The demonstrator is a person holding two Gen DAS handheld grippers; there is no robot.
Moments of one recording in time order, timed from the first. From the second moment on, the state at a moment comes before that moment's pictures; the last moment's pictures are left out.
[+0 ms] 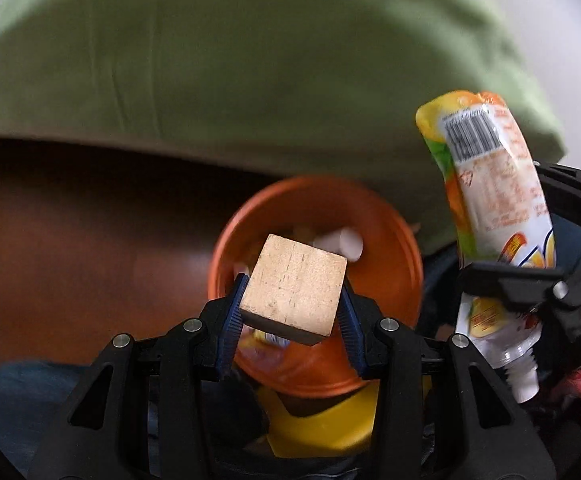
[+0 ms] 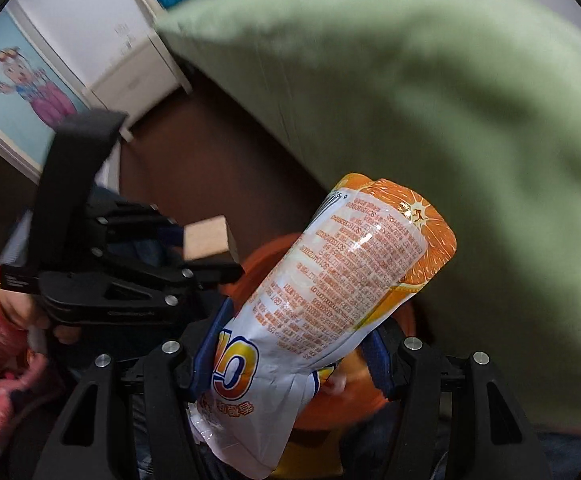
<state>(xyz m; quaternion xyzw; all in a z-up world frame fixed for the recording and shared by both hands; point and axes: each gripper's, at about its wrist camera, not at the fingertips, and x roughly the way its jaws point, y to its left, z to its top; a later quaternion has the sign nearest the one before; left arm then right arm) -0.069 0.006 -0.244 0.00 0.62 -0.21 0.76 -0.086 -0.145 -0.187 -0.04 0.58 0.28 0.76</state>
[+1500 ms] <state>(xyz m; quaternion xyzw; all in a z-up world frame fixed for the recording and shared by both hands) -0.065 0.018 -0.237 -0.01 0.62 -0.13 0.78 -0.078 -0.158 -0.182 -0.03 0.58 0.25 0.77</state>
